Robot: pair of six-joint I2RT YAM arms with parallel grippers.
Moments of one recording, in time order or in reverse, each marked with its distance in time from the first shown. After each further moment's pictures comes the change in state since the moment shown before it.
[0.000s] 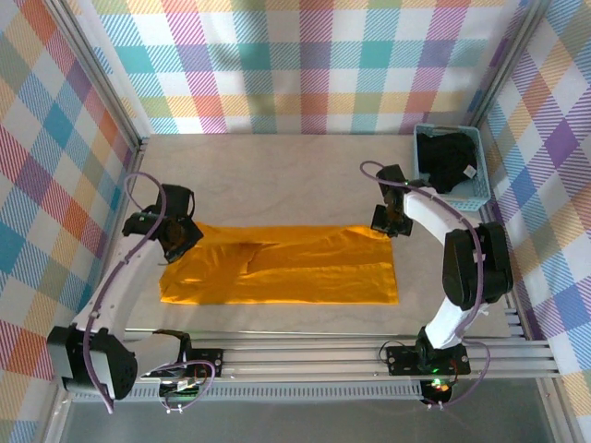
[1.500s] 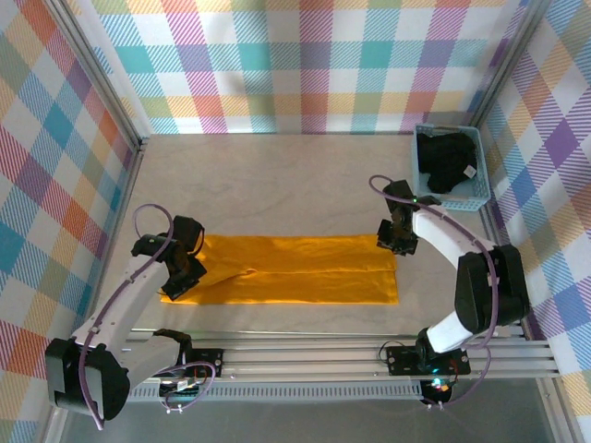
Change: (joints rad) left arm -0.081 -0.088 -0.196 -0.161 0.030 -0.148; right arm 0.015 -0.154 -0.158 0.002 -0.086 0.083
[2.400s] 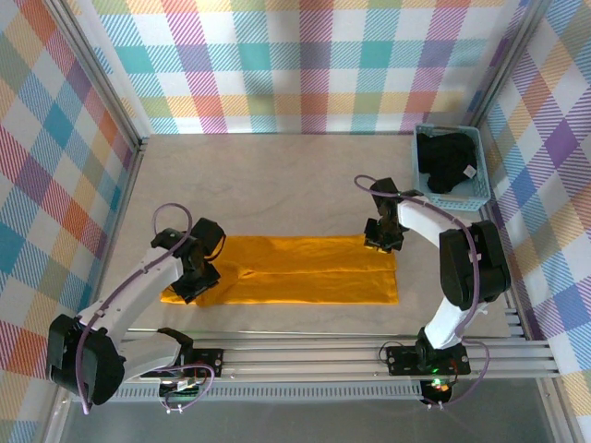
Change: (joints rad) left arm -0.177 0.089 0.048 -0.083 0.018 -0.146; right arm 0.037 0.166 0.078 0.034 -0.080 -0.029
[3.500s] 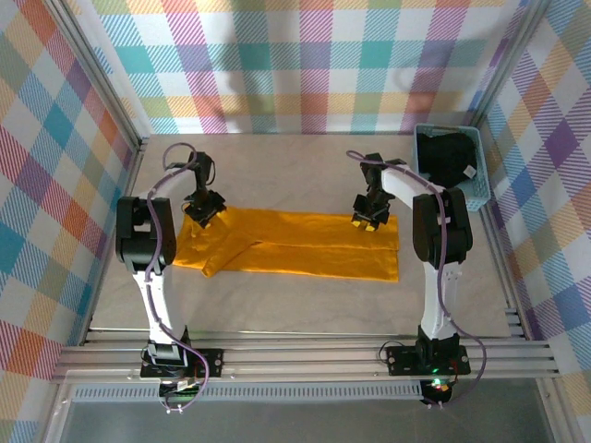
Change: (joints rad) left arm 0.348 0.880 0.647 0.395 0.197 0.259; right arm -0.038 0.411 0.494 -0.179 -0.092 0.002
